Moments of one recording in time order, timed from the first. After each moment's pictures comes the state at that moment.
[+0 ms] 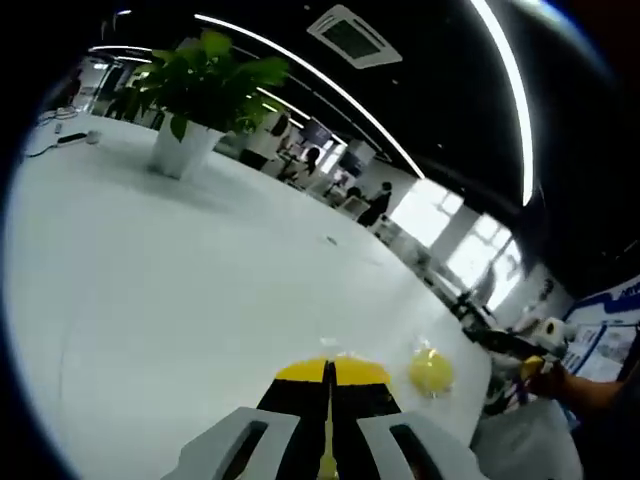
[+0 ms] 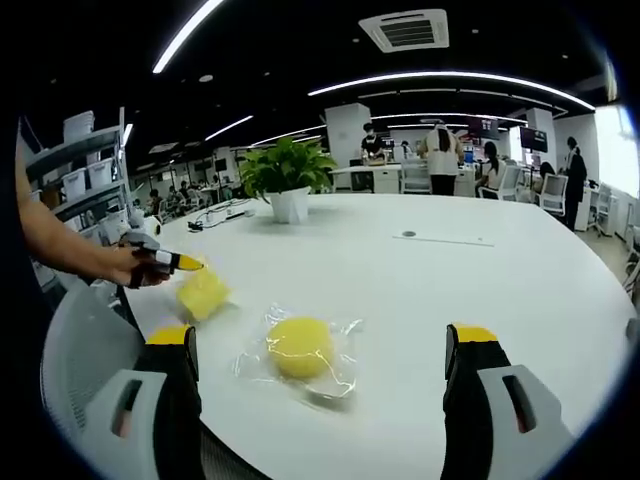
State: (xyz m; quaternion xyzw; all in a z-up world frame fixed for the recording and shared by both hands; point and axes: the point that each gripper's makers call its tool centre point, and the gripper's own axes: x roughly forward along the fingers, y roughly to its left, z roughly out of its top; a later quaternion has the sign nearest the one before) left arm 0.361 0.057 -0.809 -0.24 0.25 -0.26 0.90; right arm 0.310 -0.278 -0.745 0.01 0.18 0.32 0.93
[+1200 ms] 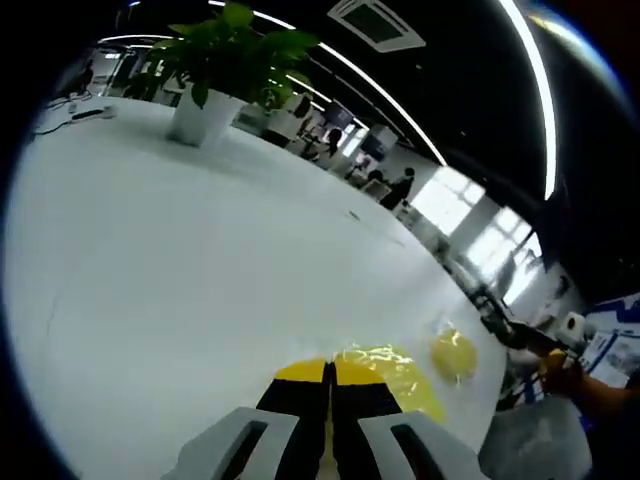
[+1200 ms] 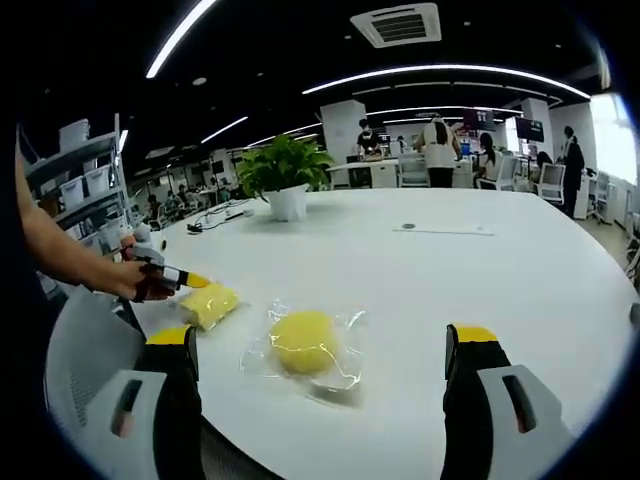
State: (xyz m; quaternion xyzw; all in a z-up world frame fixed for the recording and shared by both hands) left arm 0.354 0.052 -0.842 -0.24 0.29 -0.22 0.90; right arm 0.307 -0.278 -0.750 0.02 0.19 0.31 0.93
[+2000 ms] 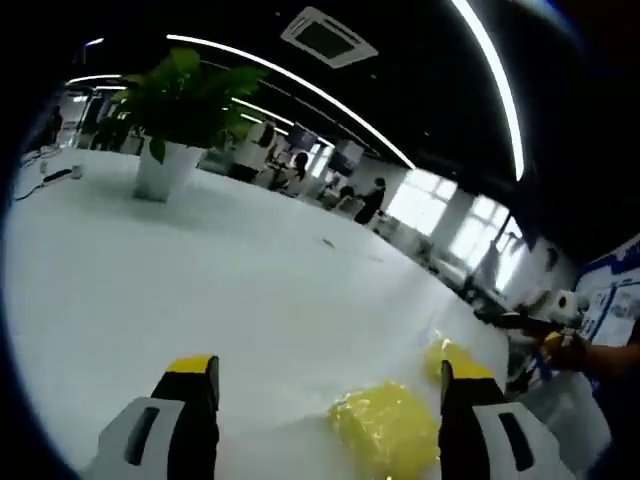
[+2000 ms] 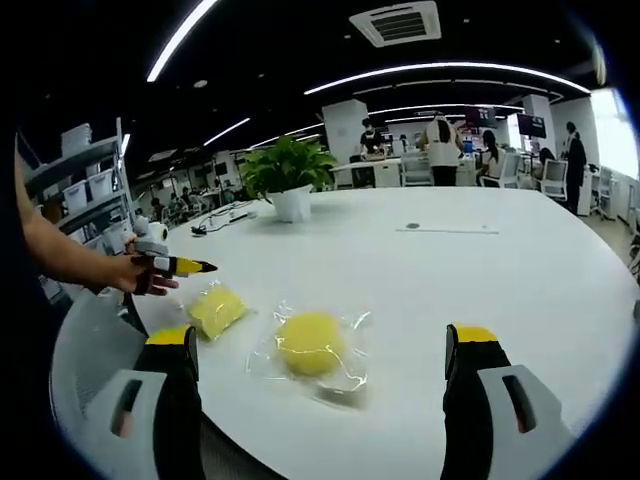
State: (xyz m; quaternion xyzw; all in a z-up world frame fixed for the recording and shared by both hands) left arm 0.371 0.054 -0.790 -0.13 0.21 -0.28 0.93; right arm 0.307 -0.275 -0.747 0.03 0.19 0.32 0.93
